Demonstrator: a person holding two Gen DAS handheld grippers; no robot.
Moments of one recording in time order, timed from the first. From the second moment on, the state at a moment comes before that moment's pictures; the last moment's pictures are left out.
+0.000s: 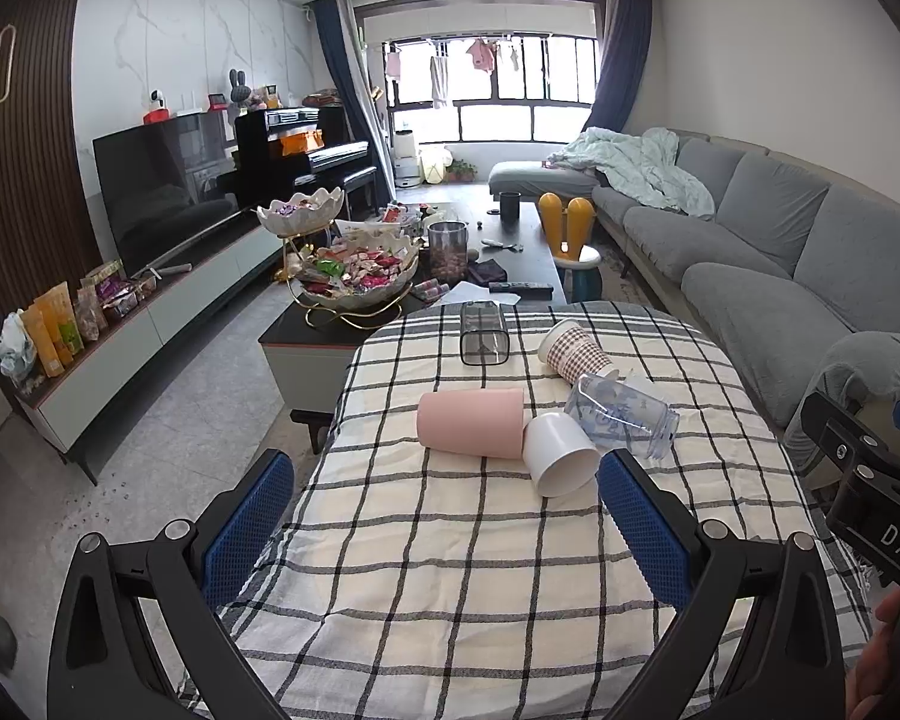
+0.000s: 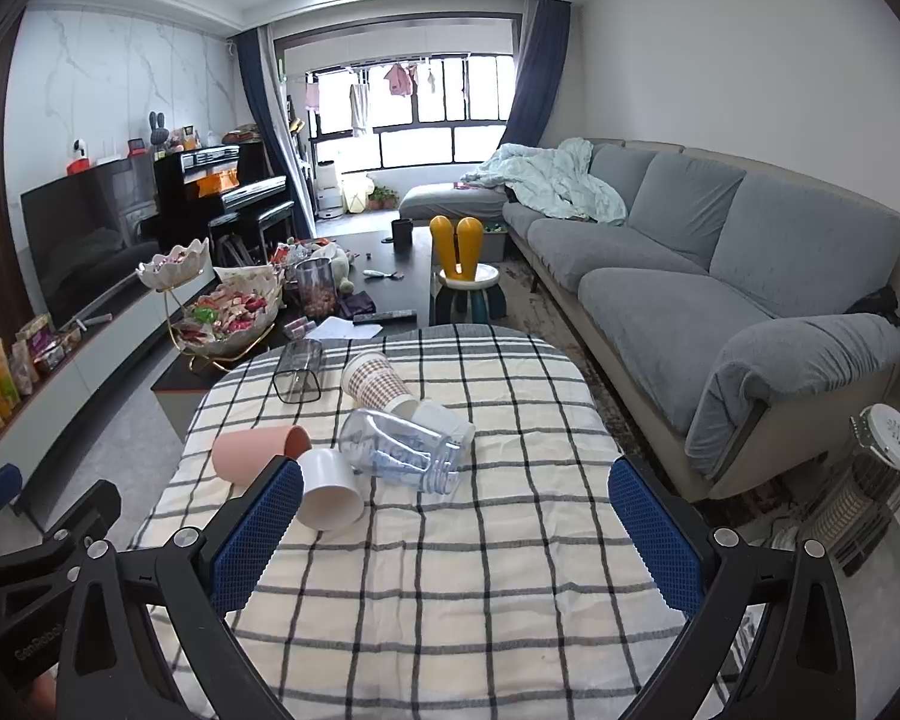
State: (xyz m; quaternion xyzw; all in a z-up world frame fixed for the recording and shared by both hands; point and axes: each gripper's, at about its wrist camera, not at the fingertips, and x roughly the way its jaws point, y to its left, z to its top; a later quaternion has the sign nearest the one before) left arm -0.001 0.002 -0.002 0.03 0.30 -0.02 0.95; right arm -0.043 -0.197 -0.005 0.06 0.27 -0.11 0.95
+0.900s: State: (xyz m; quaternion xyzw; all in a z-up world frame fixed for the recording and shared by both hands) left arm 0.000 0.006 -0.003 0.03 0.30 -0.02 0.95; right arm -0.042 -0.199 -0.005 0.06 0.27 -0.11 0.95
